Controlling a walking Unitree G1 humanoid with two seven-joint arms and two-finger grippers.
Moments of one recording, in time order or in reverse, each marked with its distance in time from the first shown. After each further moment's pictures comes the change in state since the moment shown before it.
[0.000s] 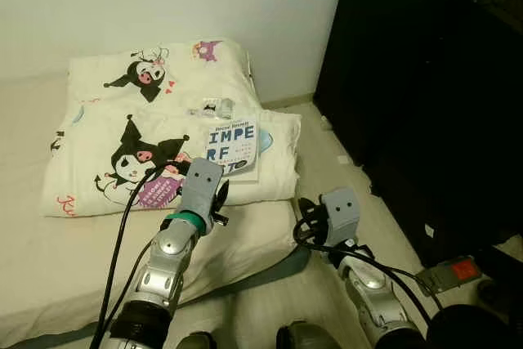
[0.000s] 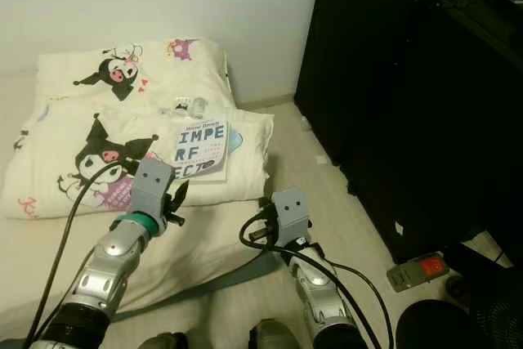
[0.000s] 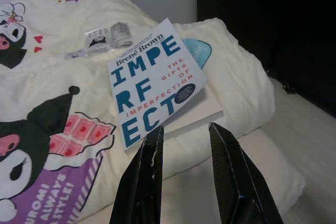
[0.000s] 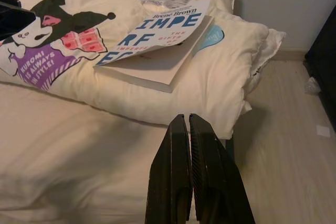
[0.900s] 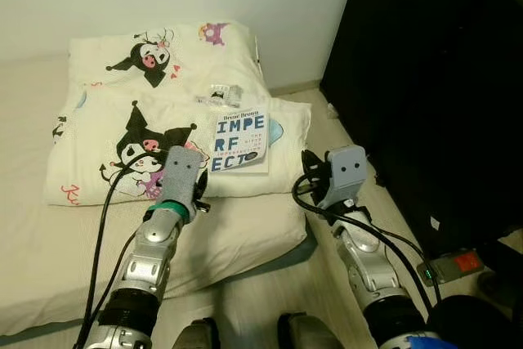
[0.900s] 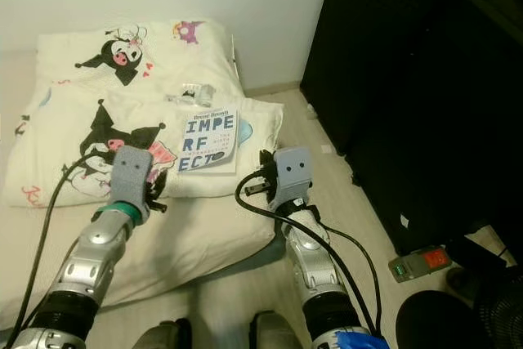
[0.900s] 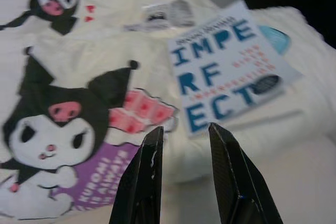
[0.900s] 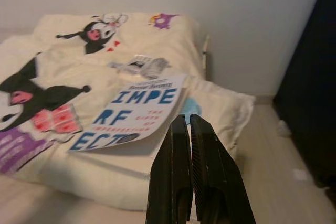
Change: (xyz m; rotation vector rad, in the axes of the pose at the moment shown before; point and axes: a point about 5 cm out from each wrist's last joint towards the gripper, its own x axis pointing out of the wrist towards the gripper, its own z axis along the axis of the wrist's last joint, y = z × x) left arm 0.004 0.044 0.009 -0.050 -0.010 0.179; right arm 0.027 -0.017 0.070 -0.042 -0.252 -0.157
